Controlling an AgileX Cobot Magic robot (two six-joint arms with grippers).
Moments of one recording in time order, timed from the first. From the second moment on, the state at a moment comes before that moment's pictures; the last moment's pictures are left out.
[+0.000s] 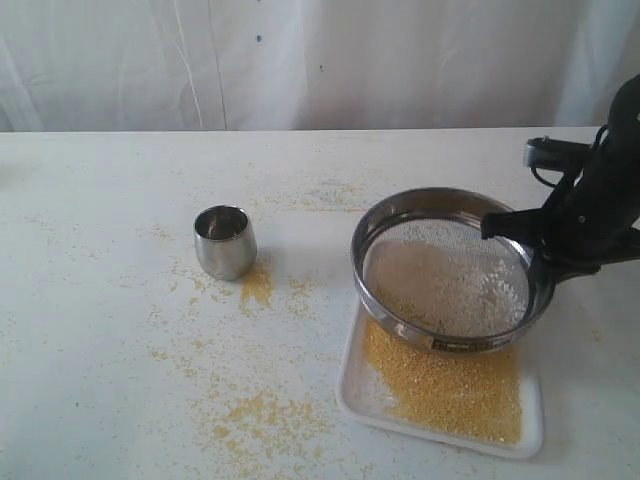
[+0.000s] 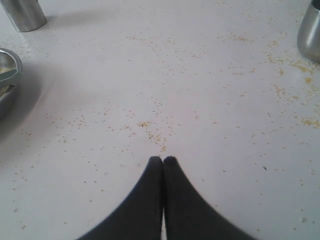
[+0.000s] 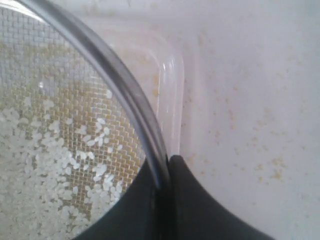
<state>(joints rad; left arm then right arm) 0.21 0.00 0.02 -0.11 0.44 0.18 0.09 1.75 -1.11 0.08 0.74 0.17</state>
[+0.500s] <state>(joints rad) 0.21 0.00 0.02 -0.11 0.44 0.18 0.09 1.75 -1.10 0.06 0.85 0.16</state>
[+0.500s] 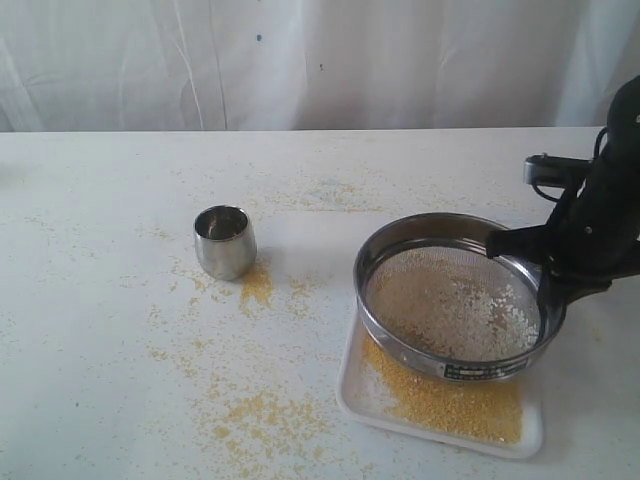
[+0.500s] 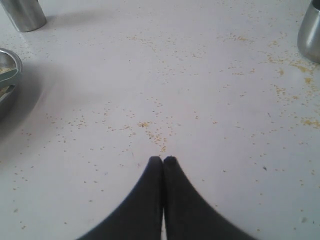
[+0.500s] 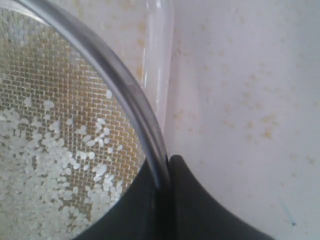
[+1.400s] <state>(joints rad) 0.21 0.00 0.02 -0.11 0.44 0.18 0.09 1.80 -1.10 0.05 0.76 0.16</state>
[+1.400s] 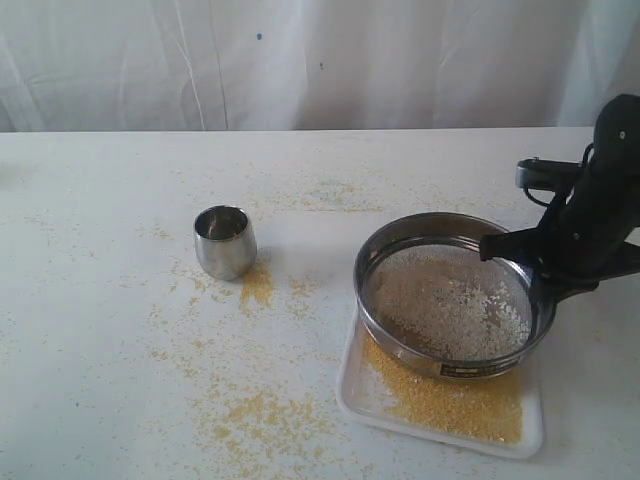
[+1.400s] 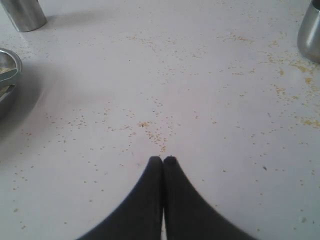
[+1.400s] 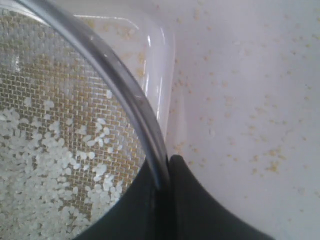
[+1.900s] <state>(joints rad) 0.21 0.00 0.02 -0.11 0.44 0.18 0.09 1.86 -1.11 0.06 0.75 0.16</state>
